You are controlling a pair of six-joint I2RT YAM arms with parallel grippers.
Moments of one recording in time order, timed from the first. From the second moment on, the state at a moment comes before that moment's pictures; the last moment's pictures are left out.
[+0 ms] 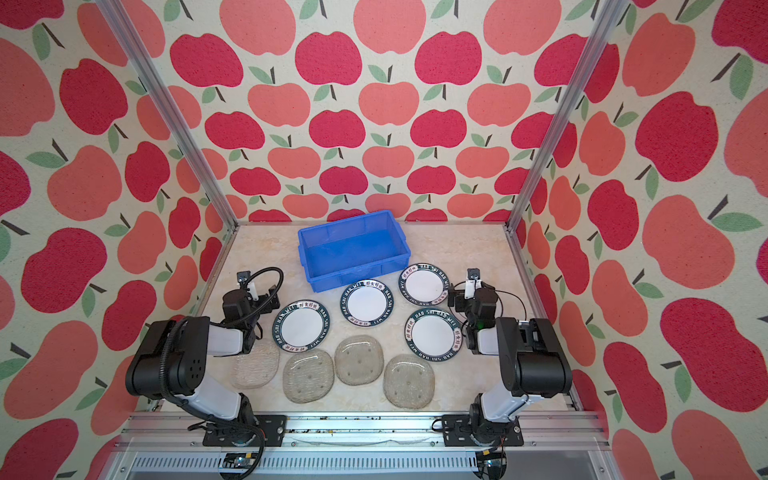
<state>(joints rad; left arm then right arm) 0.10 1.60 0.38 0.83 -0.03 -0.01 0.06 1.60 0.37 0.89 0.01 -0.12</state>
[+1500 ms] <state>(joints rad) 0.01 1.10 0.73 0.13 -0.31 -0.24 0.30 1.28 0.82 0.21 0.40 -0.01</state>
